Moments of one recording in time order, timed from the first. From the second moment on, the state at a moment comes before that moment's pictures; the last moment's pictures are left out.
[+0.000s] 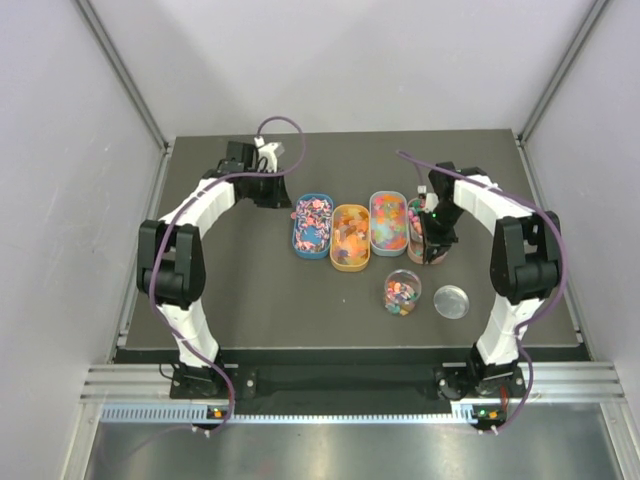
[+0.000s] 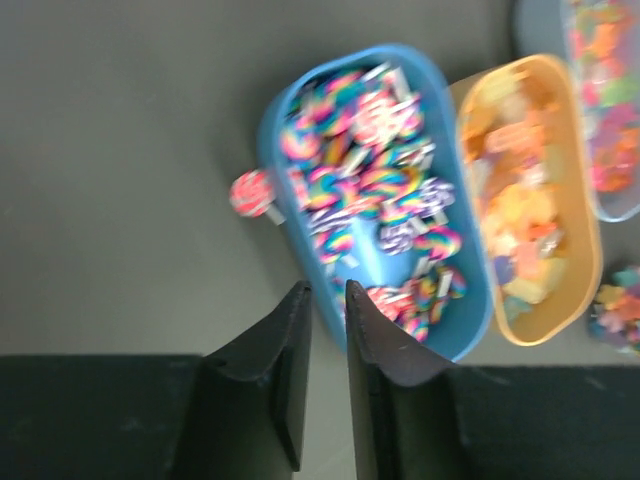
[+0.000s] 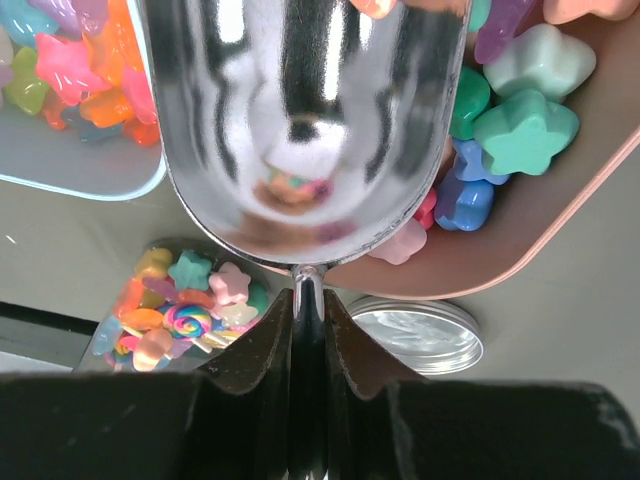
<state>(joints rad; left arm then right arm) -0.19 1.87 1.44 -0.43 0.52 -0.08 0.19 1.87 1.39 -1.08 -0.19 0.12</state>
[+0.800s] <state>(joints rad) -0.21 1.89 1.37 -0.50 0.49 -0.05 0.19 1.97 1.51 -1.03 -0.15 0.09</state>
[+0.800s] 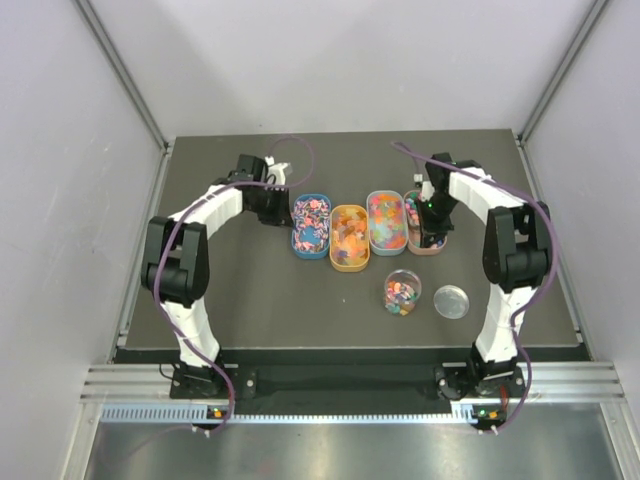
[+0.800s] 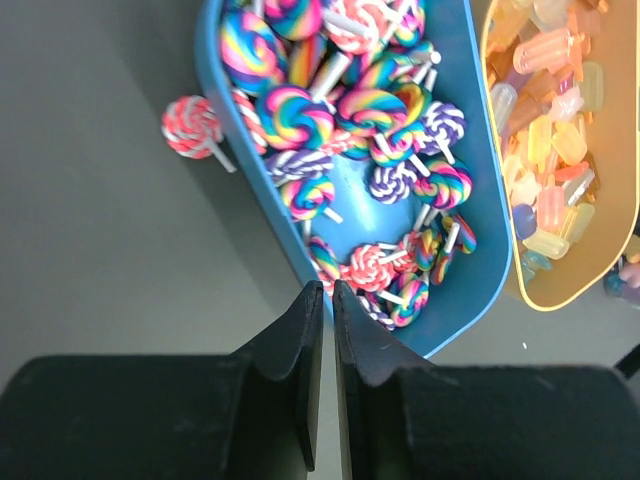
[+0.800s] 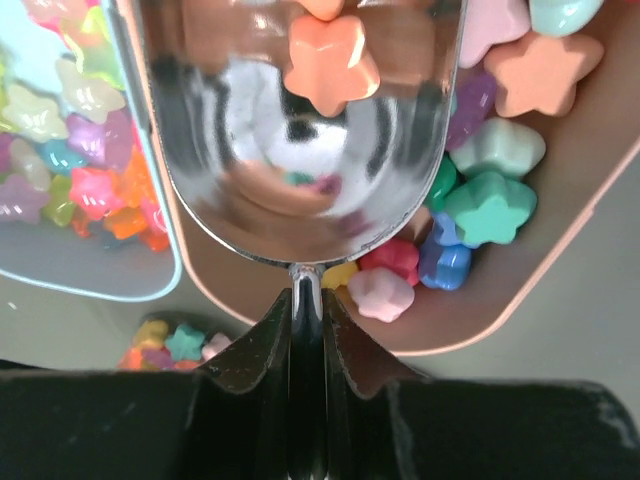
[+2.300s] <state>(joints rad) -0.24 1.91 1.44 -0.50 0.50 -0.03 0.14 1.82 1.25 -0.69 -0.16 -0.05</state>
